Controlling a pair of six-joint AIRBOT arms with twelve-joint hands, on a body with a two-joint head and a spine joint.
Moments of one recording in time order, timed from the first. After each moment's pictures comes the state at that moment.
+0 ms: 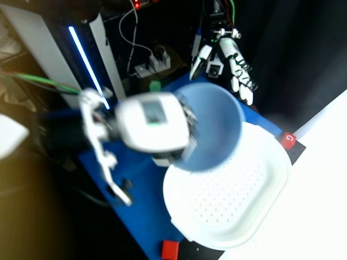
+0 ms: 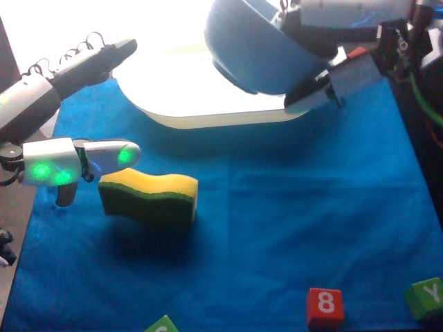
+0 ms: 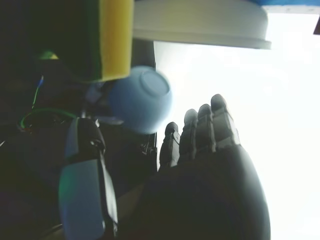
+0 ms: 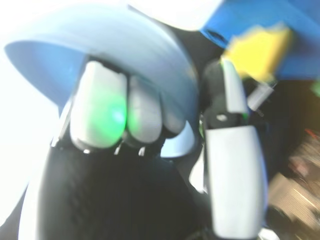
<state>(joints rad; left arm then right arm) 1.04 -0.98 1.17 -0.14 -1.13 0.51 -0.34 -1.19 1.51 -1.20 0.81 0.13</state>
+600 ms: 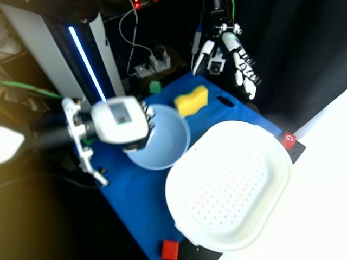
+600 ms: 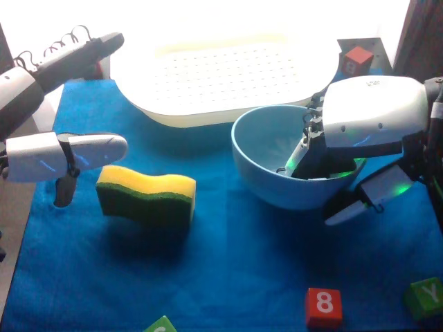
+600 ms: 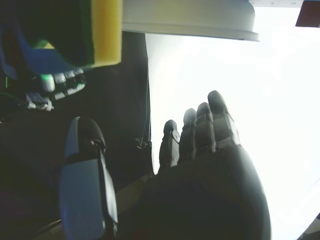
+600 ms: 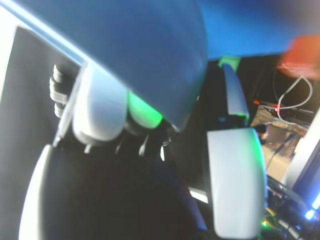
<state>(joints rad) 1.06 -0.95 1.16 -0.16 -1.16 0.51 -0.57 -1.18 1.47 -1.24 0.89 0.22</state>
